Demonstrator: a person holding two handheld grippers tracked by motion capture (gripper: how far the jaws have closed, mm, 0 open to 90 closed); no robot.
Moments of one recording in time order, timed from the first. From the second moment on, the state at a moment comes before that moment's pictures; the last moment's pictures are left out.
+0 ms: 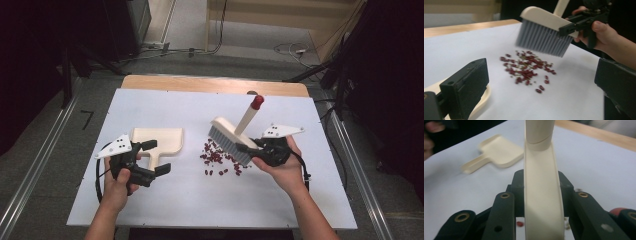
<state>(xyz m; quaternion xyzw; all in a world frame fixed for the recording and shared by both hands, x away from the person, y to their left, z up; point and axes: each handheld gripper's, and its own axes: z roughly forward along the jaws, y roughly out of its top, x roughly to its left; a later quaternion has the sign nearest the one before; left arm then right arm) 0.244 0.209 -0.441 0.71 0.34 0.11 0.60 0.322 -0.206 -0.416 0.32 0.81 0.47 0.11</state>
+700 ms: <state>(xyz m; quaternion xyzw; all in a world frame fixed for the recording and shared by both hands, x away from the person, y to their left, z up) 0.241 0.227 -0.448 0.70 0.39 0.15 0.58 0.353 -0.239 -0.457 0.46 0.76 0.38 0.26</state>
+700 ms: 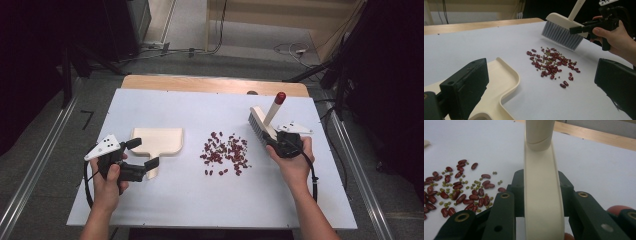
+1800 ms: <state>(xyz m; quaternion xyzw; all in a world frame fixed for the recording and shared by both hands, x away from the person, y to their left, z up) 0.244 0.223 -0.447 0.71 0.39 0.16 0.57 0.331 -0.188 -0.466 0.40 0.80 0.40 0.21</state>
